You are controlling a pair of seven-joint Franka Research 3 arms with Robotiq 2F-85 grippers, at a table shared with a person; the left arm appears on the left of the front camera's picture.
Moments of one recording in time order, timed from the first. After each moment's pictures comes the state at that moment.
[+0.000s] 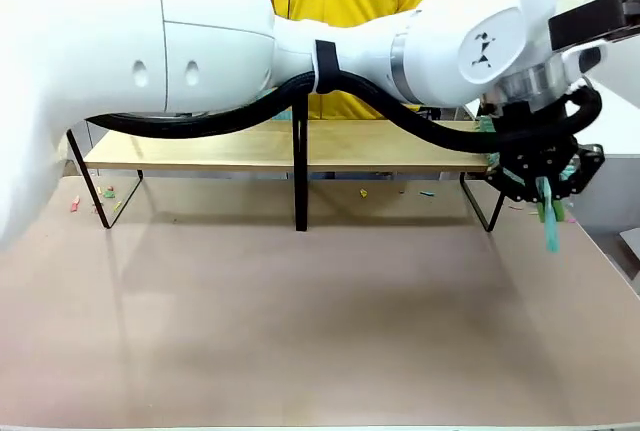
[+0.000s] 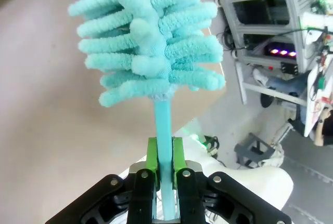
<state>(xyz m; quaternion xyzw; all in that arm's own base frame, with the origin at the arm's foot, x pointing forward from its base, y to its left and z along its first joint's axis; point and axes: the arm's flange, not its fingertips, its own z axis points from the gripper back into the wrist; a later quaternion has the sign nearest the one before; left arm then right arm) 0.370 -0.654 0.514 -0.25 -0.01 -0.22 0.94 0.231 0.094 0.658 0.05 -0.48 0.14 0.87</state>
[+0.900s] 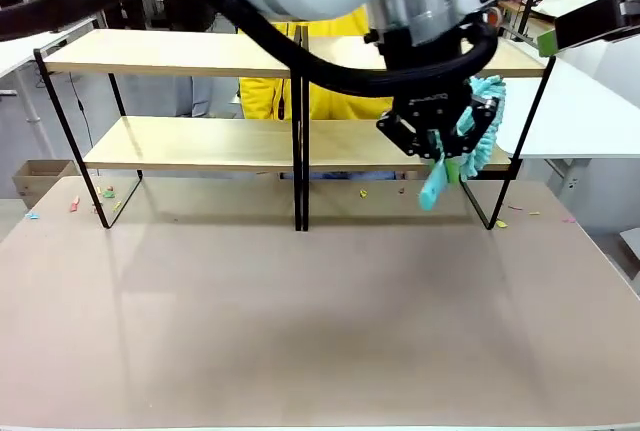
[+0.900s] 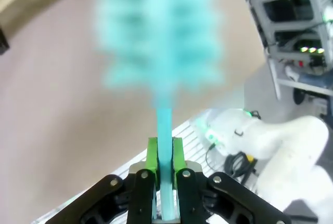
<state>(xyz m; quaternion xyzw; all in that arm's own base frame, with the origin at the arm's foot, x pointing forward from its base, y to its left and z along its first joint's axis) 0.331 -0.506 0.590 -0.18 -0.06 -0.26 0.95 0.231 0.095 0.657 0.05 -0.48 0.14 0.87</state>
